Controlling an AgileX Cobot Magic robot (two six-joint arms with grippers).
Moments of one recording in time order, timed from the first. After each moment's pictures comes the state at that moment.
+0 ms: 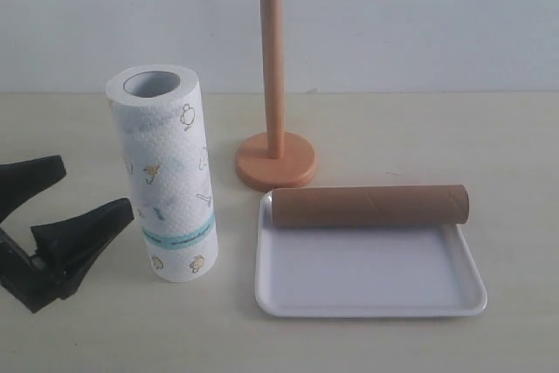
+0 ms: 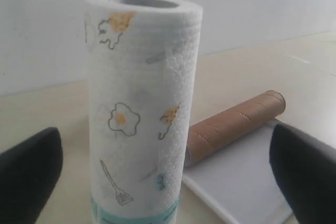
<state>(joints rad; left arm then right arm) -0.03 1.36 -0.11 0.72 -1.18 -0.36 0.03 0.00 0.00 -0.06 0.35 0.06</state>
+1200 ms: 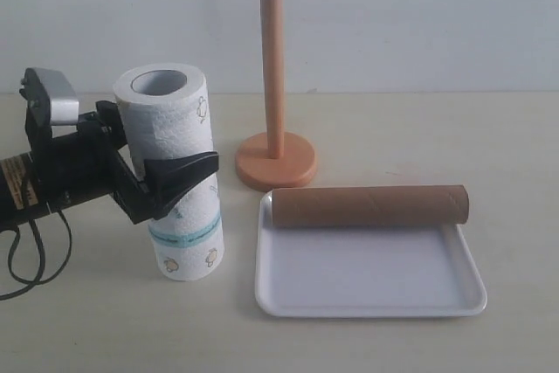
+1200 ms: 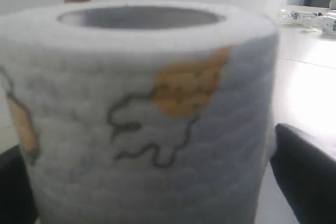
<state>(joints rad) -0.13 1.82 -0.59 0.89 -1.21 -0.36 0.03 0.00 0.00 -0.06 0.35 0.06</state>
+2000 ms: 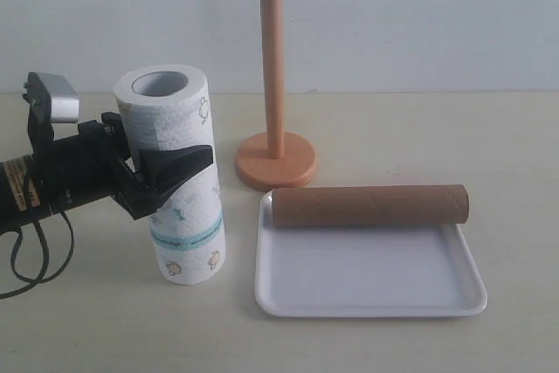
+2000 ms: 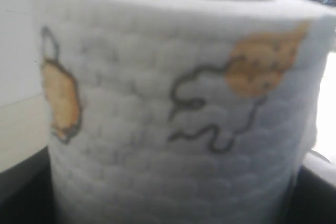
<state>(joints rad) -0.13 1.83 -0.60 0.89 -1.21 -0.44 0.03 0.00 0.00 -0.06 0.35 0.06</state>
